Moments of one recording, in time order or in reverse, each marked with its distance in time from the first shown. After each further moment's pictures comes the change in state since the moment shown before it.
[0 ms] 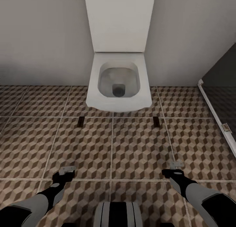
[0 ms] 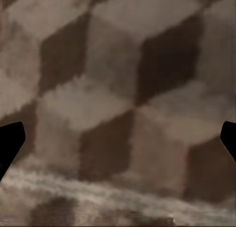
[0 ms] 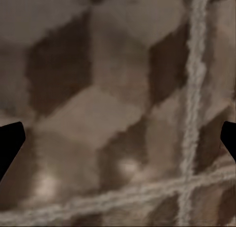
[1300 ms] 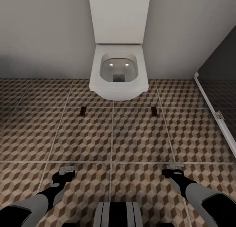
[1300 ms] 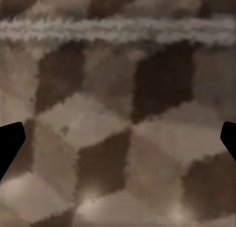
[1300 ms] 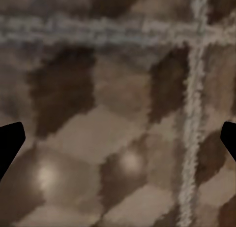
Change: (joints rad) left arm 0.000 0.000 0.000 0.000 -0.004 -0.003 -0.002; right arm 0.000 0.001 0.000 0.000 0.000 -0.001 0.000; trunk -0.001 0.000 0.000
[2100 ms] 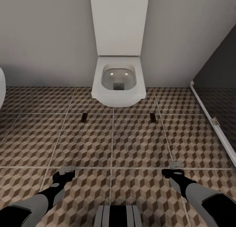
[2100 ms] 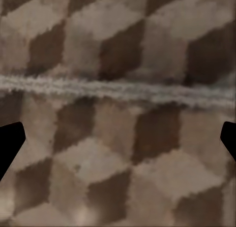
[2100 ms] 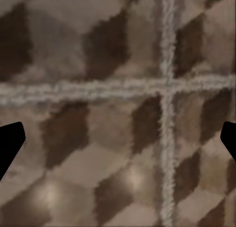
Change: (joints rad) left arm 0.000 0.001 0.000 -0.001 -0.001 0.001 -0.006; right arm 0.000 -0.001 -0.001 0.000 0.002 0.000 0.000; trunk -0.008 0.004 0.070
